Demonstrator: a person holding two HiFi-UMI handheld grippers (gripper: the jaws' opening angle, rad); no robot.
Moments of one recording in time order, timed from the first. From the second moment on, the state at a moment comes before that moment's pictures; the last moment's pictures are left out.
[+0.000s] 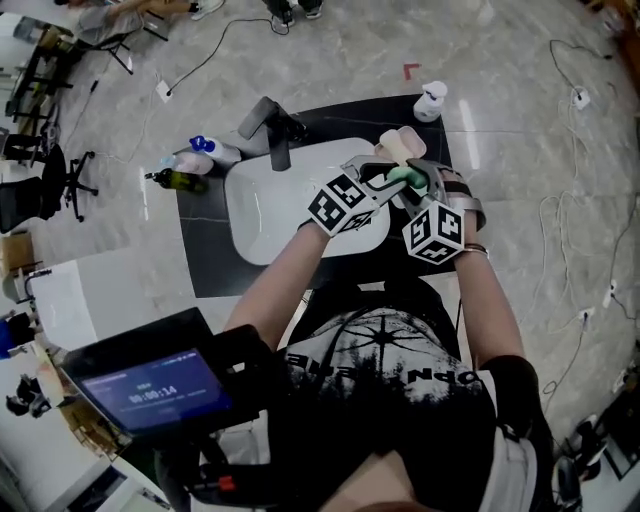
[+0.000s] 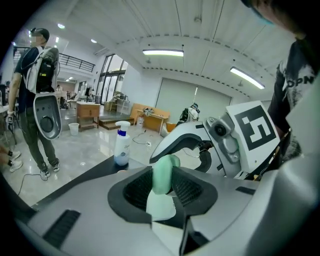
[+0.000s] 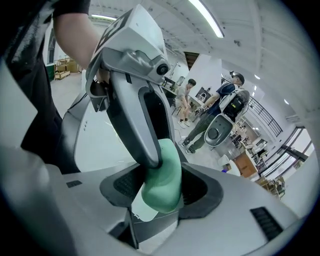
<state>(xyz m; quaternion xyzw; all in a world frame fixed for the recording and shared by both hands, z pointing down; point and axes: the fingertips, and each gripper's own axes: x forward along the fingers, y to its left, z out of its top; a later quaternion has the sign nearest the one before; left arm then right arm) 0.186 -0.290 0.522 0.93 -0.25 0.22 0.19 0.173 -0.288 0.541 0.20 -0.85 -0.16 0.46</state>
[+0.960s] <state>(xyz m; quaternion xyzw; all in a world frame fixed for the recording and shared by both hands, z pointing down) 0.163 -0.269 0.428 0.93 -0.31 0.18 0.10 0.151 -0.273 0.453 0.19 -0.84 -0.27 0.43</state>
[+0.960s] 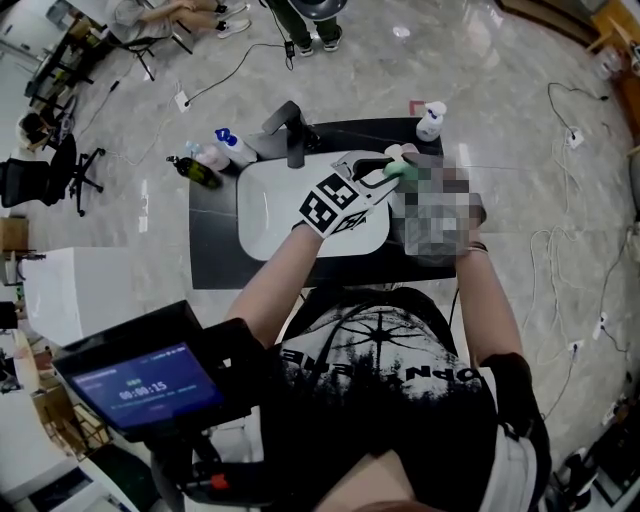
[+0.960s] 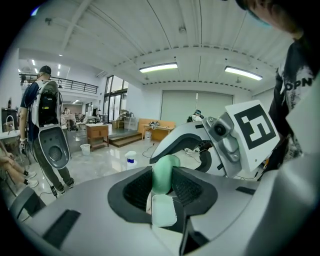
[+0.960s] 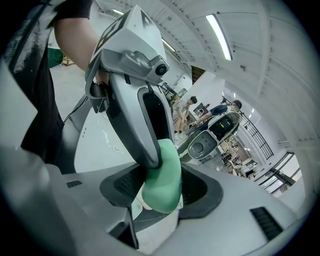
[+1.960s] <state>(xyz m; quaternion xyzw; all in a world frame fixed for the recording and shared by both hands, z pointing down) 0.143 -0.262 0.433 0.89 -0.39 0.18 0.13 0.130 -0.260 0.451 0.11 -0.86 -0.28 0.40</state>
